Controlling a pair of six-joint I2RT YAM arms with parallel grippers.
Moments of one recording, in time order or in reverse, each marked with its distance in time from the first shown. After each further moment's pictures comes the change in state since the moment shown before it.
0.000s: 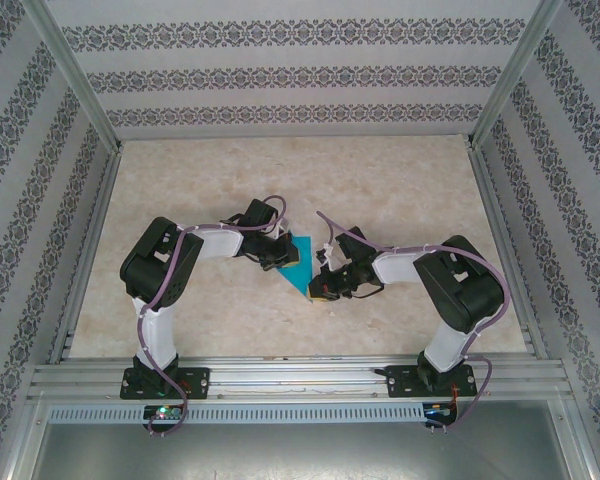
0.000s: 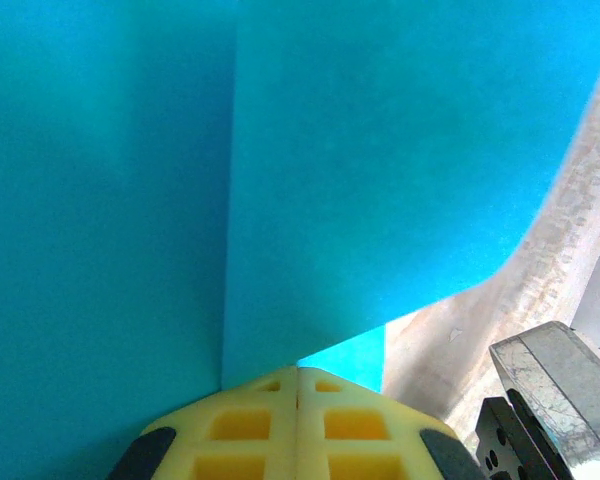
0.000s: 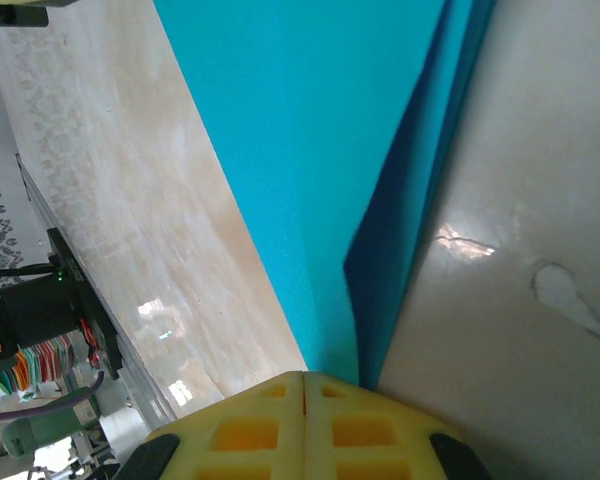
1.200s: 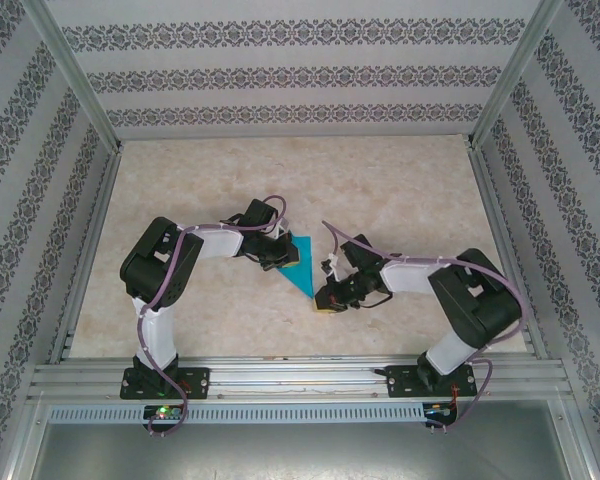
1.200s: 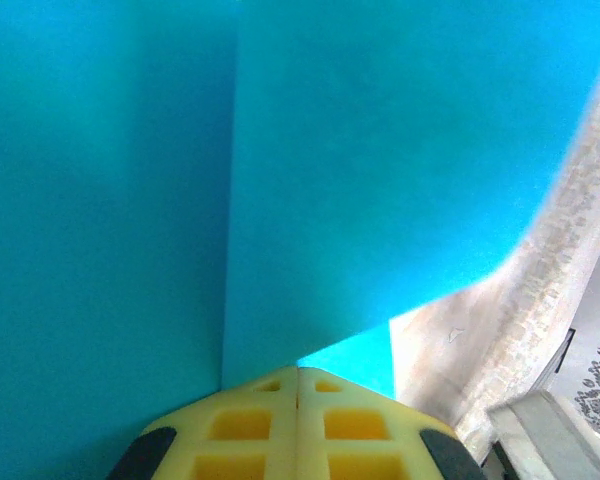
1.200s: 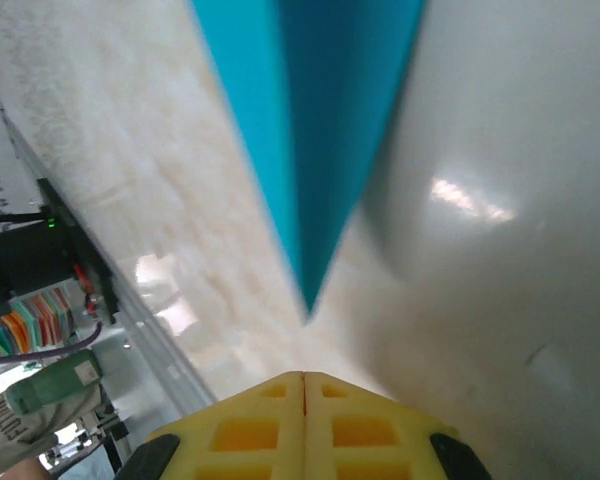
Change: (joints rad) left arm 0.001 0.000 0.000 0.000 0.000 0.000; right arm 0.011 -0.145 -0.073 -0.125 -0.021 -0.023
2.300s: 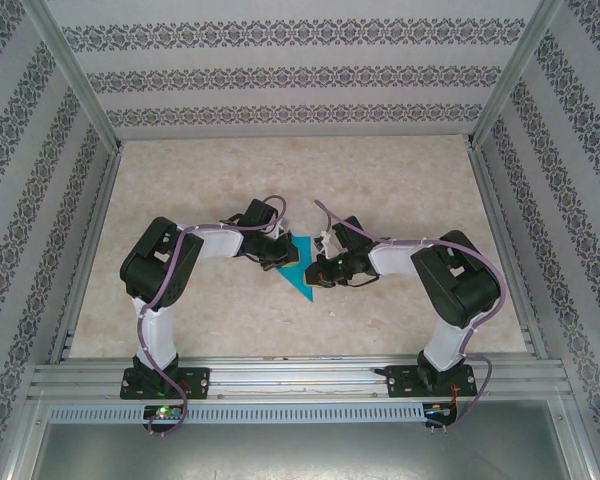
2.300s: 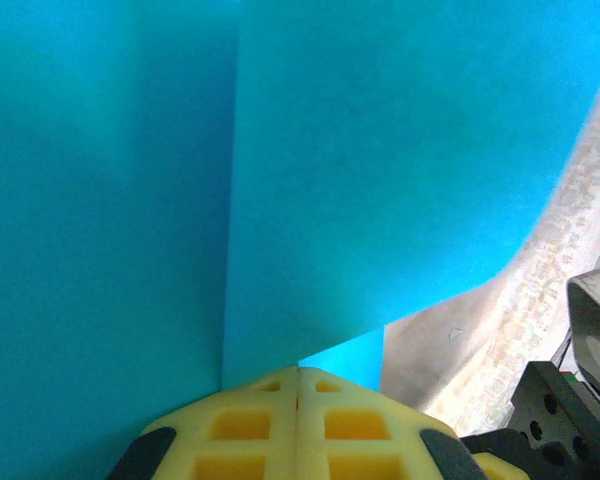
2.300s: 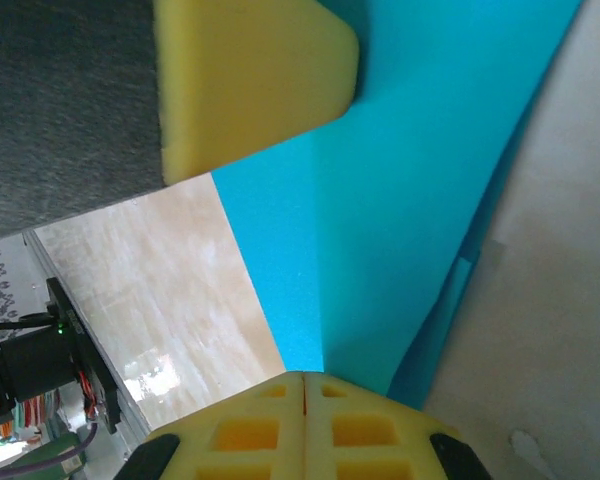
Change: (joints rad) left arm 0.000 0.000 0.000 0.000 0.000 0.000; right arm -0.023 0.186 0.172 0.121 0.082 0.031
